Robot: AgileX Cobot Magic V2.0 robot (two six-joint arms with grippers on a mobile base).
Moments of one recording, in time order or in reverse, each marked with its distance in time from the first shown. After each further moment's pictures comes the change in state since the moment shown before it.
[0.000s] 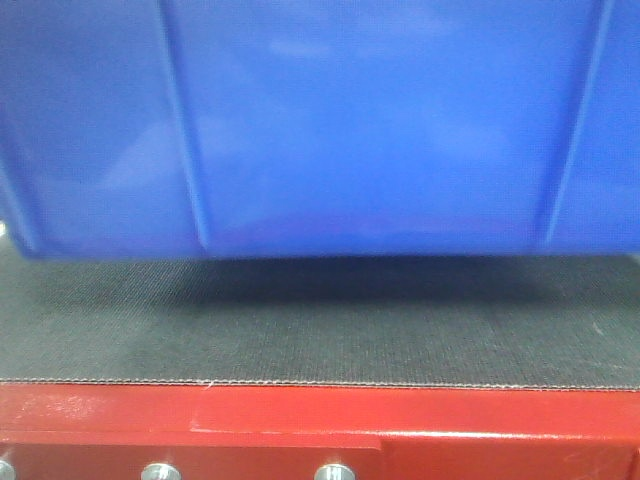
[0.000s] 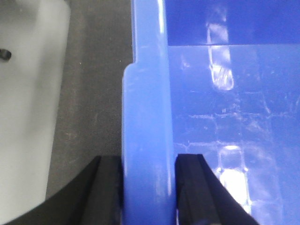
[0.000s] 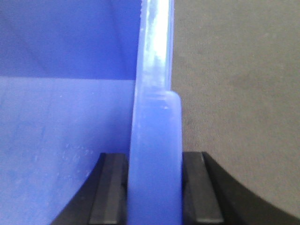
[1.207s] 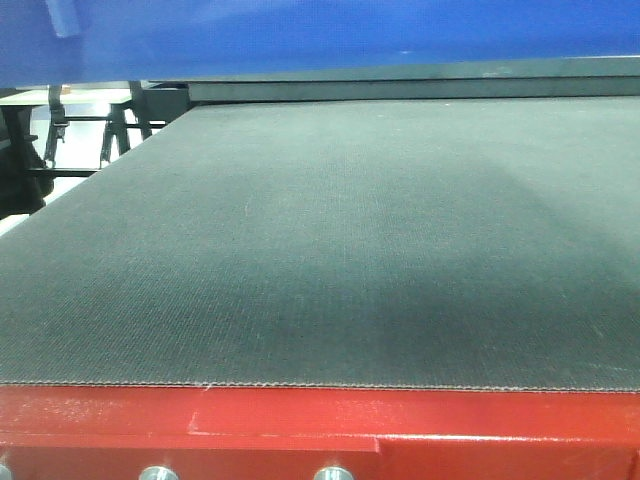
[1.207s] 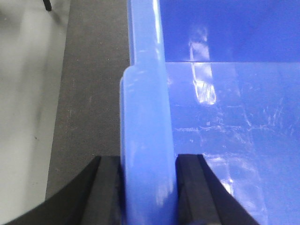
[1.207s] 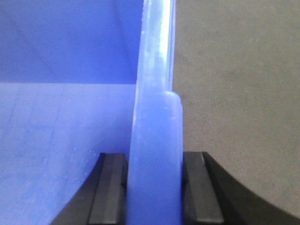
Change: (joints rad) left arm 0.001 -0.294 -0.142 -0.092 0.330 0.024; right arm 0.008 -0.213 -0.351 0.023 0.563 0.000
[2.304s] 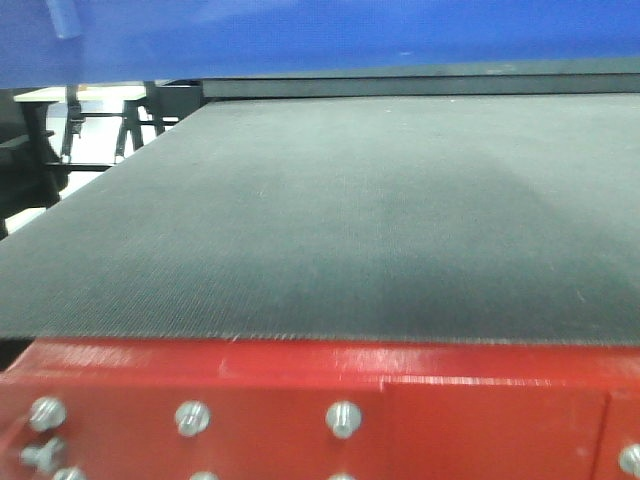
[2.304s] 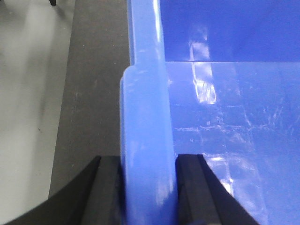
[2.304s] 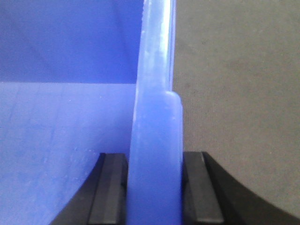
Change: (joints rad) left arm 0.000 0.000 0.000 0.000 0.000 0.000; right arm 0.000 0.000 0.000 0.000 0.000 0.000
